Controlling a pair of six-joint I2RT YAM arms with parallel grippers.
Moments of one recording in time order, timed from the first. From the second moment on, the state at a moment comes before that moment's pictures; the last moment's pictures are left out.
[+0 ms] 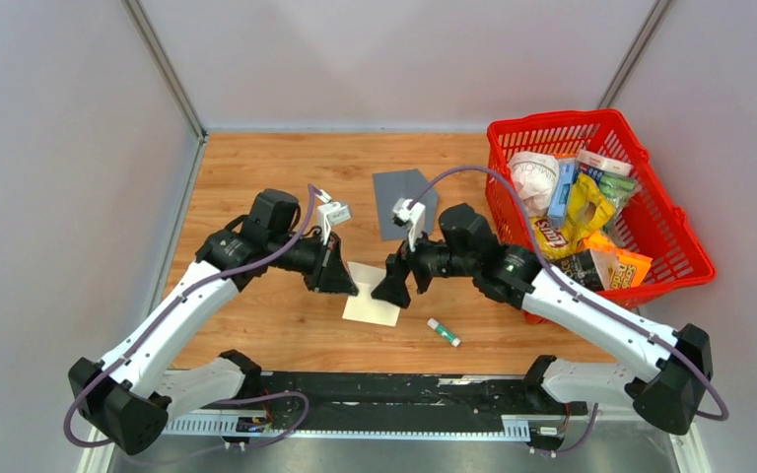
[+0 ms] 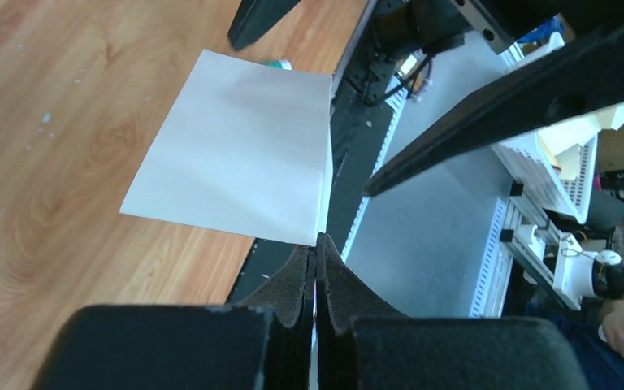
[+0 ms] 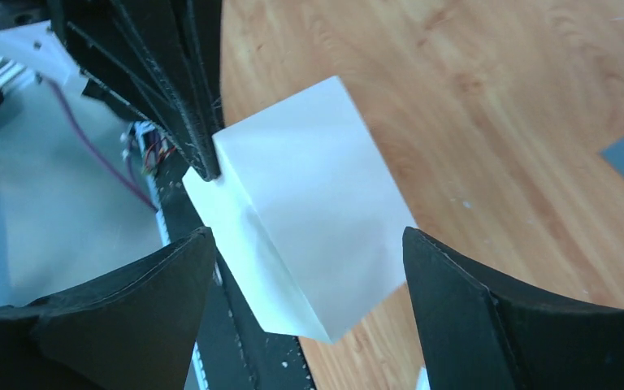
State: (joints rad) left arm -0.53 1.08 1.06 -0.77 0.83 -0.14; right arm 0.84 1.13 1.00 -0.30 -0.41 0.20
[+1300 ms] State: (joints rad) left arm -0.55 1.05 1.06 -0.77 0.86 -0.09; right arm 0.96 1.23 1.06 -0.39 -0.59 0.22
